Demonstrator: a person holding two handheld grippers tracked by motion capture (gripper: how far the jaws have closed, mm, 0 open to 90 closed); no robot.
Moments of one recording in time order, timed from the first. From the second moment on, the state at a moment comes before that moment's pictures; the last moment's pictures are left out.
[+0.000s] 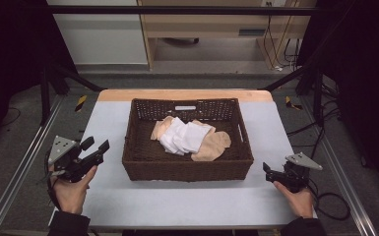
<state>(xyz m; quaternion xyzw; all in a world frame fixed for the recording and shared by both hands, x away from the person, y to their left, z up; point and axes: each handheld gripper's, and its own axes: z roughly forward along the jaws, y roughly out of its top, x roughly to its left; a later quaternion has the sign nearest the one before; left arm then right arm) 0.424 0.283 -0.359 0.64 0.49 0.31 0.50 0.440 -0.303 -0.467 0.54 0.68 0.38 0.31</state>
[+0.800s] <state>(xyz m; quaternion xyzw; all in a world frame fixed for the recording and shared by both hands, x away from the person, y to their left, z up) 0.466 0.208 -0.324 0.68 0.44 0.31 0.50 0.440 -0.304 -0.466 0.54 0.68 0.38 0.32</state>
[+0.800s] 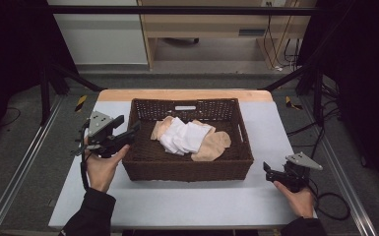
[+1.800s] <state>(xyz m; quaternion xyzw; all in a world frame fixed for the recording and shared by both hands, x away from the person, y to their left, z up) 0.551 0.136 -0.341 0.72 0.42 0.29 0.46 0.440 -0.304 -0.466 0.54 0.68 0.38 0.32</state>
